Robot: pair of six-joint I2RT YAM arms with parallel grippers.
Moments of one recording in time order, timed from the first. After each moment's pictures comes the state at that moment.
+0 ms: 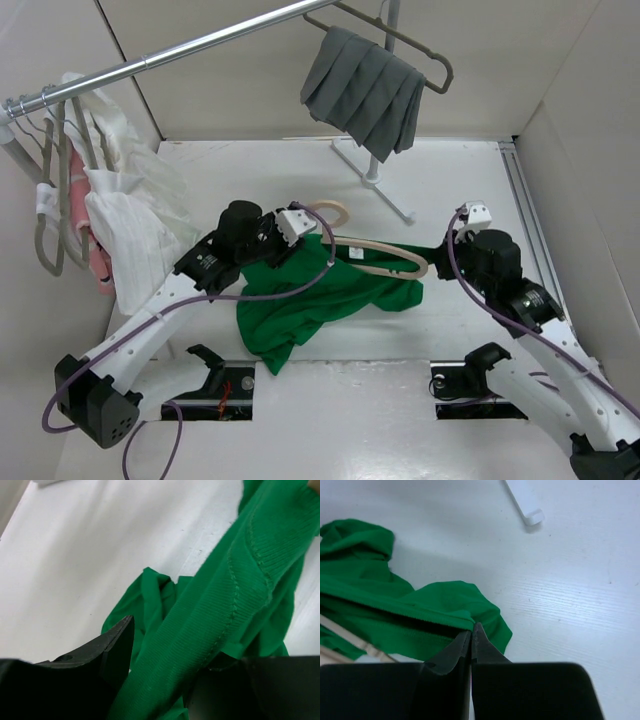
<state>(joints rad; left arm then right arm) -0.59 1.00 0.90 -0.44 0.24 0.45 0.43 0.66 0.71 -0.51 0.09 0.27</state>
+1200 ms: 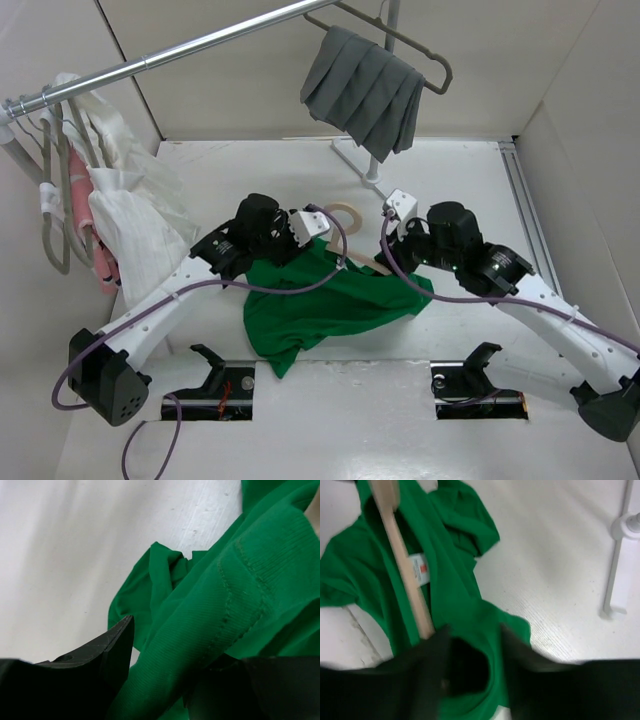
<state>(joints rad) -0.62 1.14 0.97 -0.51 0.20 0.53 0.71 0.99 1.00 -0.53 -0.17 -0.10</state>
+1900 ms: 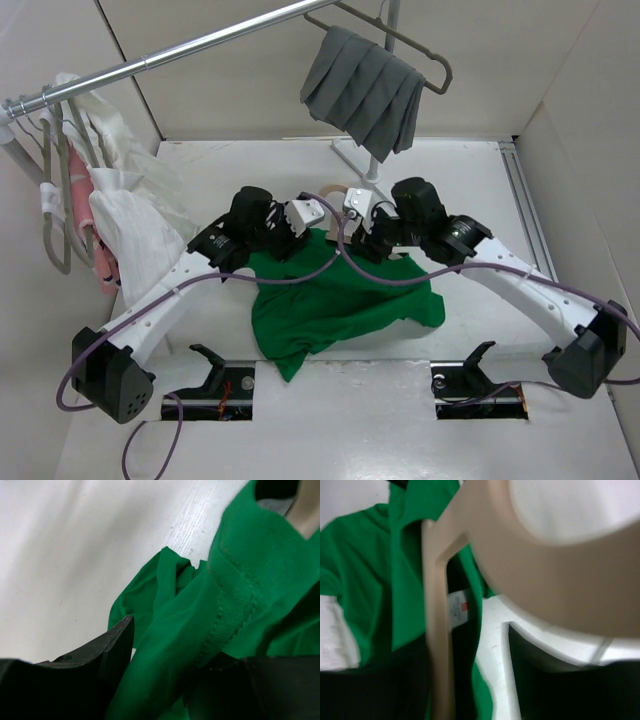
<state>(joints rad) -0.57 1.16 0.99 -0.47 0.32 0.43 0.72 1.26 1.16 -0.50 -0.36 -0.42</state>
